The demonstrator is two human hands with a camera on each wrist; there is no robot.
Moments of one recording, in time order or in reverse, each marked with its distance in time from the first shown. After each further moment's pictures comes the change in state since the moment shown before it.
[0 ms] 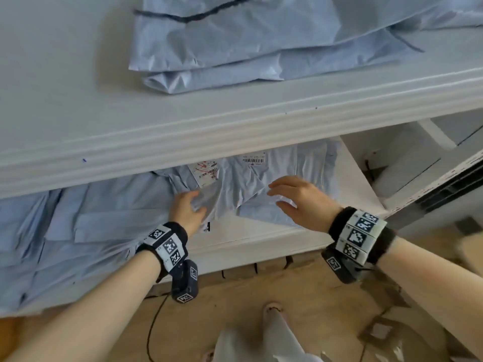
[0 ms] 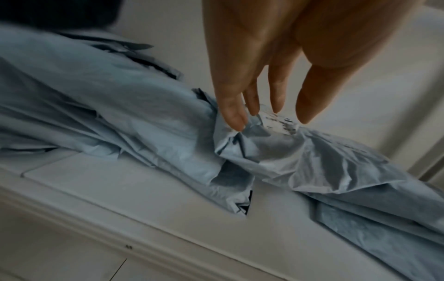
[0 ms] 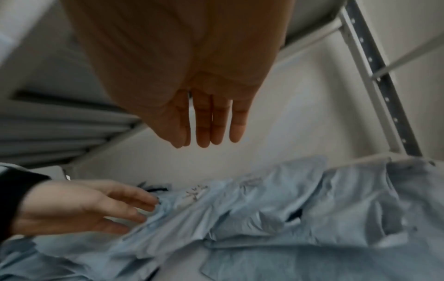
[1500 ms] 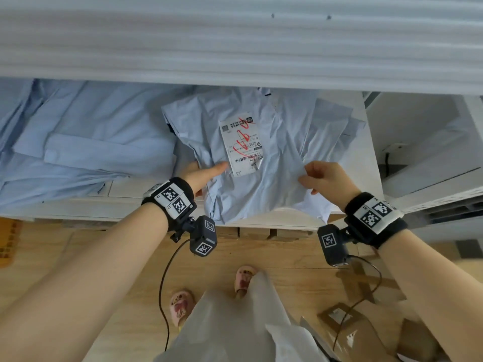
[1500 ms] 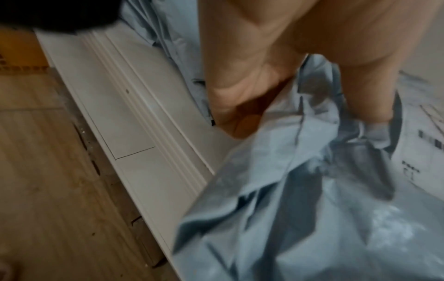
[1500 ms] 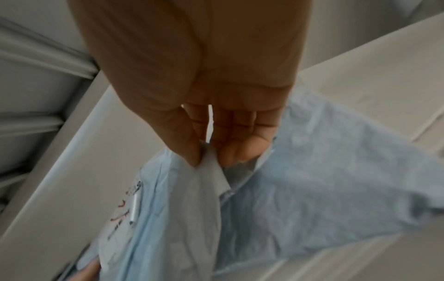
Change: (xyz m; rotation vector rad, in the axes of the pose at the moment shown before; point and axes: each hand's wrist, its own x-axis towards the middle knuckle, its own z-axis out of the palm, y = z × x) left_hand 0.002 0.017 0.074 -0.730 -0.109 -0.493; right_hand -0.009 0.112 0.022 0.545 -0.070 0.512
